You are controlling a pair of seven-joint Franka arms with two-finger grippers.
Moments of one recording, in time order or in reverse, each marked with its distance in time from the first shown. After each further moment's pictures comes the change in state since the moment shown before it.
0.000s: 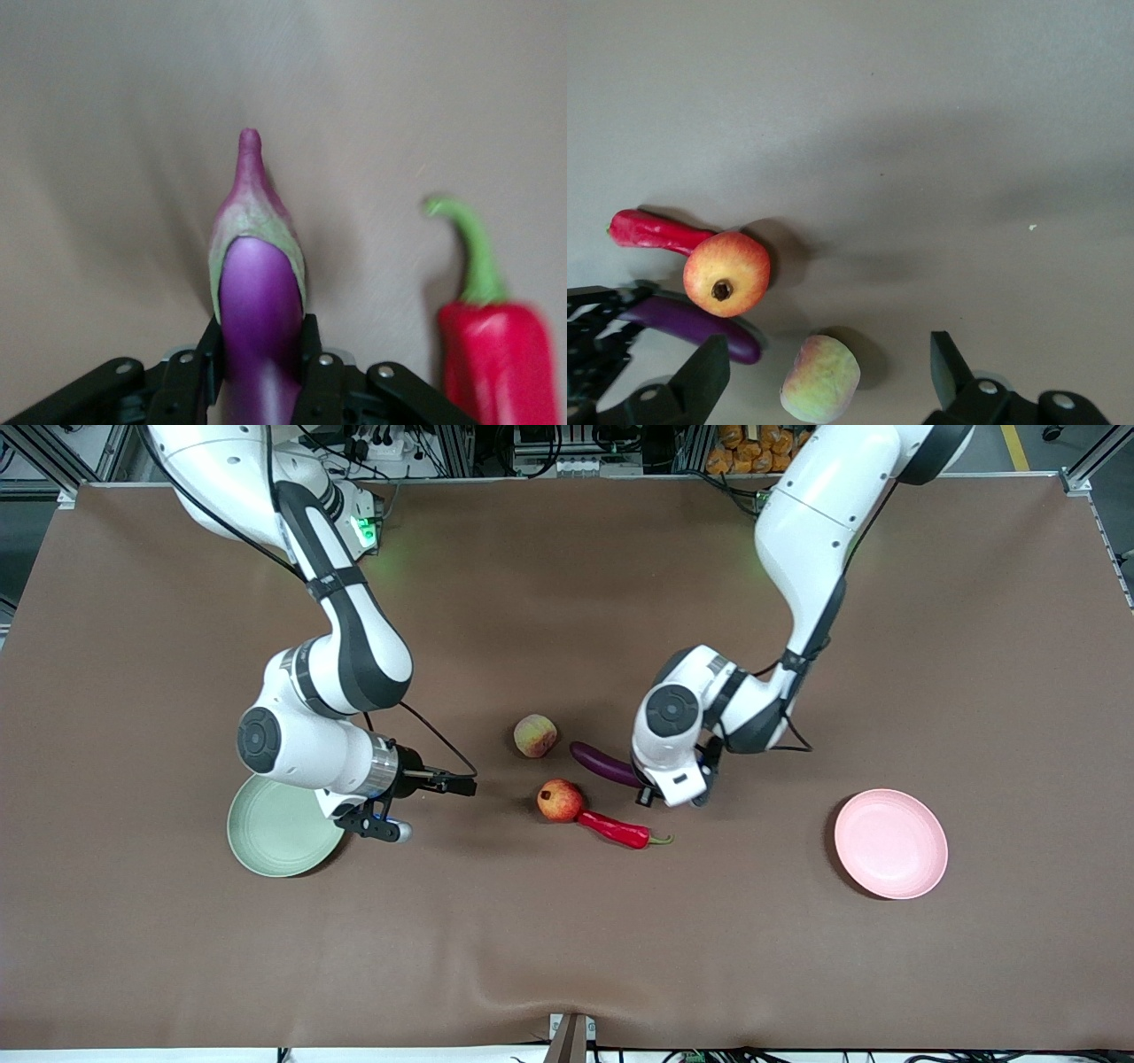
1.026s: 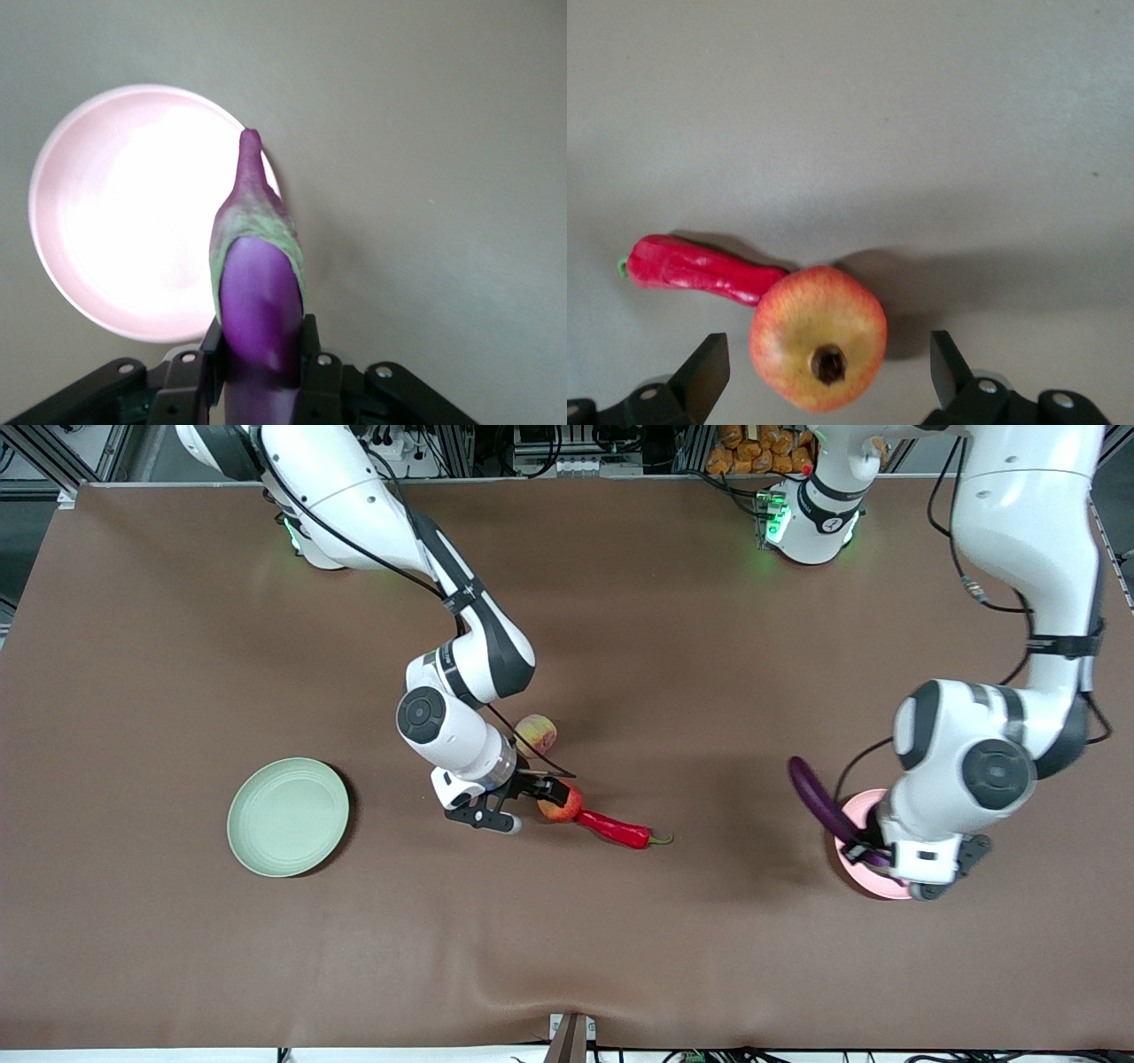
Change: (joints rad) left arm 0.462 -0.140 0.005 0.081 0.002 -0.175 1.080; right arm 0.221 0.235 -0.001 0.142 -0.046 0.341 0.162
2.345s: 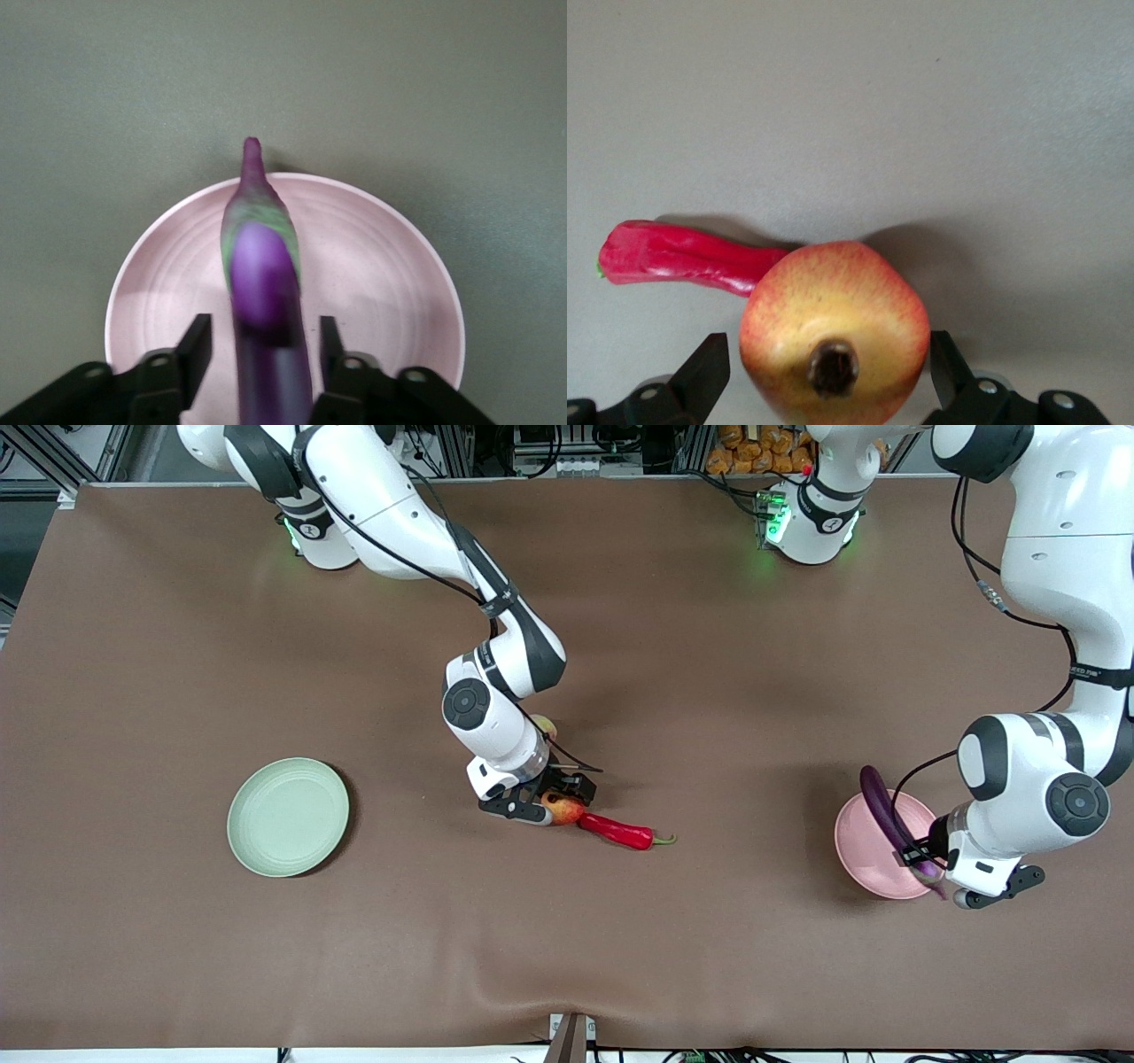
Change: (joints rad) left arm 0.175 0.126 -0.009 0.005 -0.023 0.101 0.413; right arm 0.072 0.080 -0.007 0.022 -0.004 0.114 0.065
